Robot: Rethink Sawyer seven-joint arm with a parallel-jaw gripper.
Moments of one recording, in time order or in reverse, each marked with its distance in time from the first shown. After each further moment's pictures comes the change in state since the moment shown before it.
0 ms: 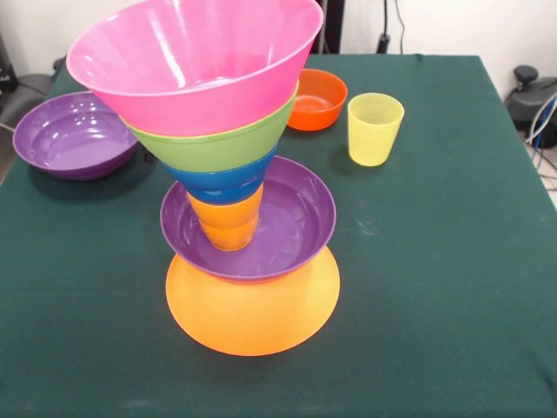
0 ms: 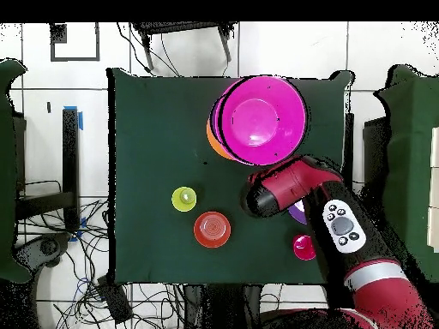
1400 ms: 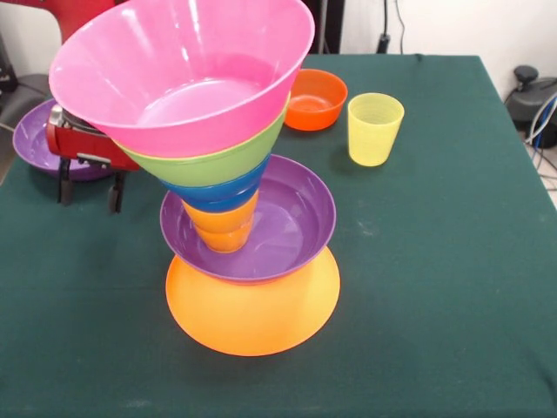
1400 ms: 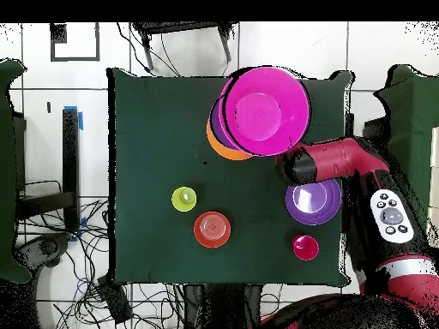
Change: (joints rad) arm -0.119 0.105 0.048 -0.246 0.153 0.071 -0.127
